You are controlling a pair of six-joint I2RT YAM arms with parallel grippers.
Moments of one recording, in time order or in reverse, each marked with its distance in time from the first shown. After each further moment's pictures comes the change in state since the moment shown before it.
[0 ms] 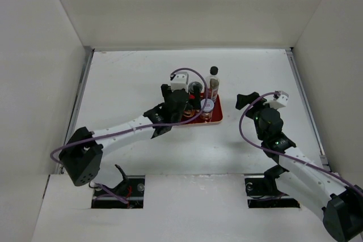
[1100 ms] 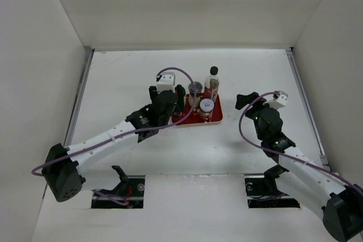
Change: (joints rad) left arm 0.037 -0.237 -0.003 -0.293 -0.084 0.013; right arm 0.000 0.009 0.000 0.000 -0.001 0.003
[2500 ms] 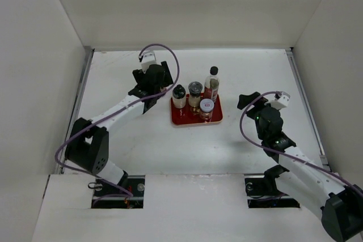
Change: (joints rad) left arm 0.333 0.297 0.129 0.176 0.080 -0.060; right arm -0.030 -0.003 0.000 -0.028 0.016 0.010
